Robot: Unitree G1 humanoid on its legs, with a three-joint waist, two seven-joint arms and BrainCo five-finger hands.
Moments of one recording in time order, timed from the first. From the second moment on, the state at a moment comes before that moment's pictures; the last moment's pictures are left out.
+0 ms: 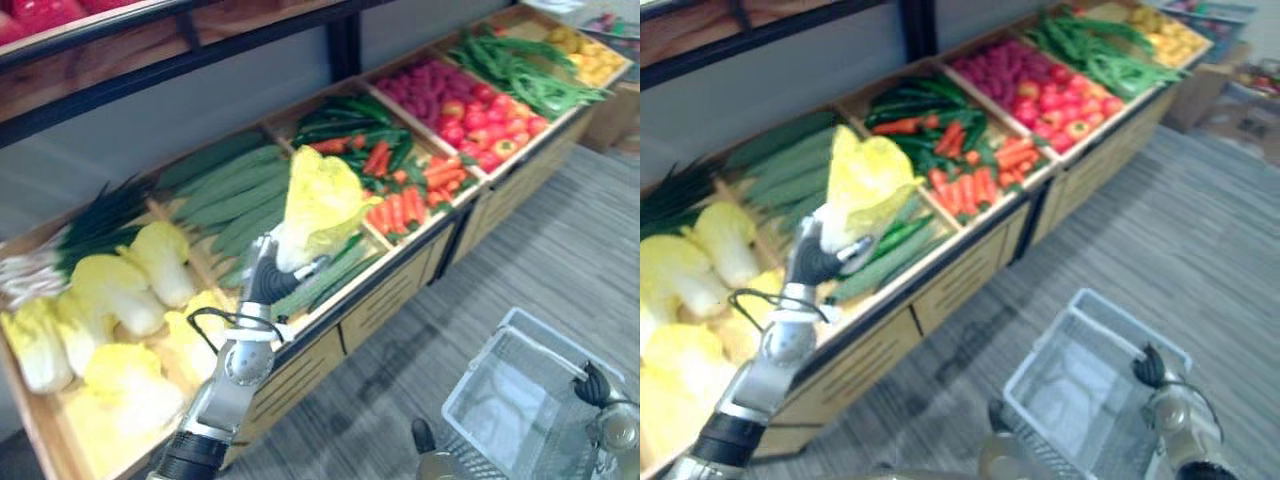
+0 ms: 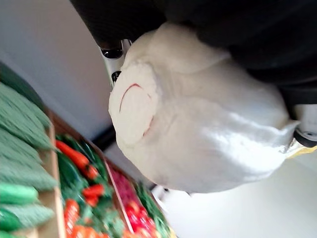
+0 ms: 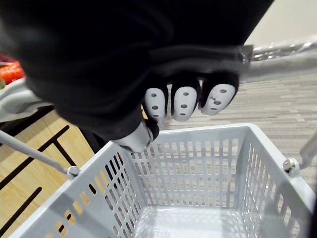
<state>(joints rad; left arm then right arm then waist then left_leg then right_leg) -0.12 0.43 -0.25 -0.07 0.28 -0.30 0.33 0.02 -0.65 -0.09 0.73 -0.59 -0.17 -0.12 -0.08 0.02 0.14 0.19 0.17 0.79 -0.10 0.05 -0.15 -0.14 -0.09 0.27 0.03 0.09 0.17</state>
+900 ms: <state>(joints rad) -0.40 0.52 -1.02 -0.12 -0.11 -0.39 -0.14 -0.26 -0.83 0.41 0.27 -0.49 -0.23 0.05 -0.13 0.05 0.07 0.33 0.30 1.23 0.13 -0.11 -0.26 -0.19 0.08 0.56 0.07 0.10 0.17</state>
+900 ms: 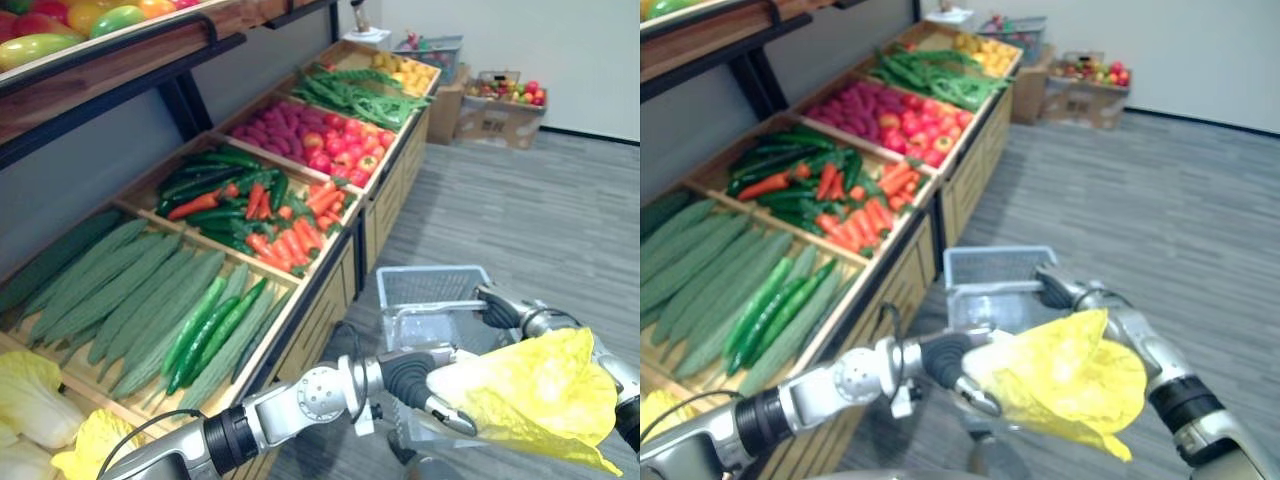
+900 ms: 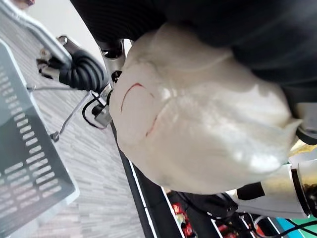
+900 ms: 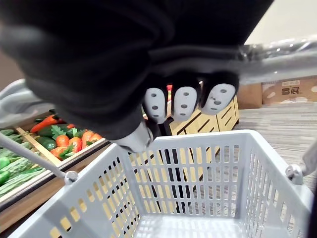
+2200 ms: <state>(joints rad) -0.49 0.11 -0.73 0.73 0.44 -0.23 0.05 -0.43 -0.74 0.54 0.25 -0.41 -0.22 0.12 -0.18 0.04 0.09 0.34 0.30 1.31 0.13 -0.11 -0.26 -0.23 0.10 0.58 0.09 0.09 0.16</state>
